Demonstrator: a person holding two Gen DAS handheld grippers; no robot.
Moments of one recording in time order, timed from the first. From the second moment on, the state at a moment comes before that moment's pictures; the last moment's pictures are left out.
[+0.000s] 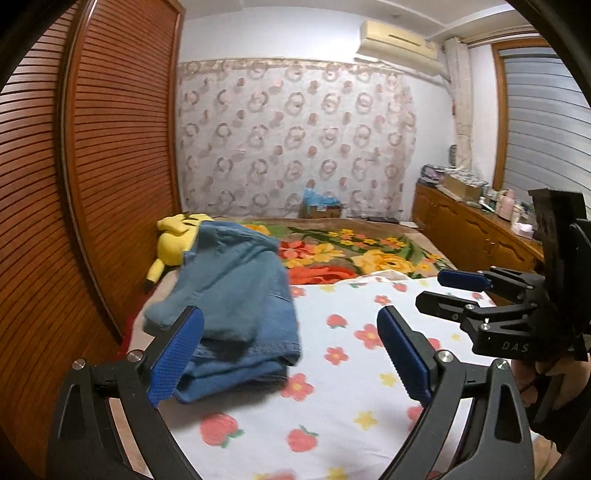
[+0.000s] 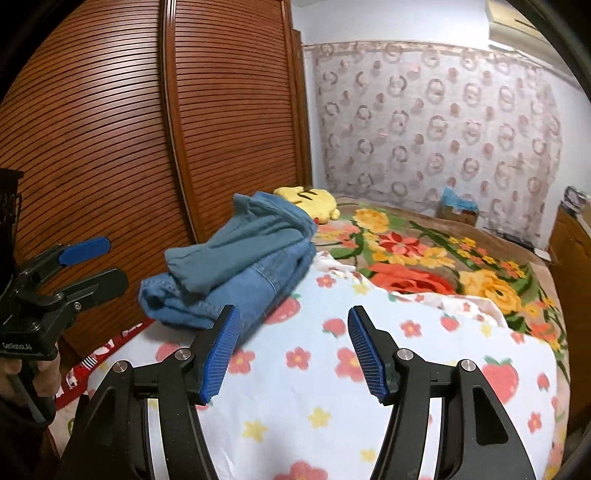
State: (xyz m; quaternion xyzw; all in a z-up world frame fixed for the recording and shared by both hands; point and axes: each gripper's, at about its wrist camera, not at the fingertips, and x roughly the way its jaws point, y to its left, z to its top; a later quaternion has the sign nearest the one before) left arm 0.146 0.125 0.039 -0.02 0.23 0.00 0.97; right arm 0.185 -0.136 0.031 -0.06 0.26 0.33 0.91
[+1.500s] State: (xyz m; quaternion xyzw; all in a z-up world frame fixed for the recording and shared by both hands) left arm 0.046 0.022 0.037 0.00 0.23 -0.08 0.97; right arm -0.005 -0.198 0.047 0.00 0.23 0.21 0.95
